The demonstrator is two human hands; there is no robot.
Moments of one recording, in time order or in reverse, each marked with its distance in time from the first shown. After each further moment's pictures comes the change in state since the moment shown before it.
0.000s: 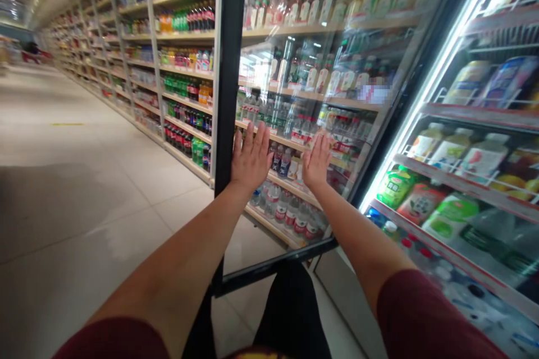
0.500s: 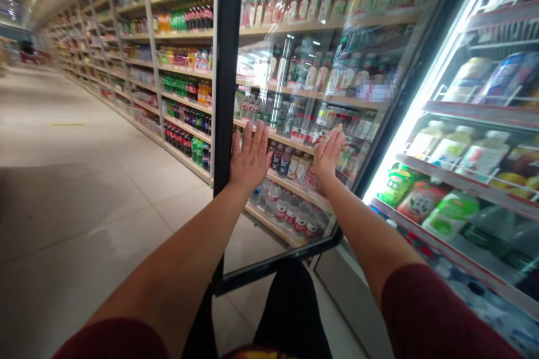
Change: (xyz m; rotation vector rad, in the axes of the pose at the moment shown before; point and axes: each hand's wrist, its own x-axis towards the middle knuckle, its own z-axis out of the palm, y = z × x) left_hand -0.001 -0.001 0.001 -0.009 0.001 -0.003; right_hand 0.021 0.027 -0.006 0.070 0.057 0.177
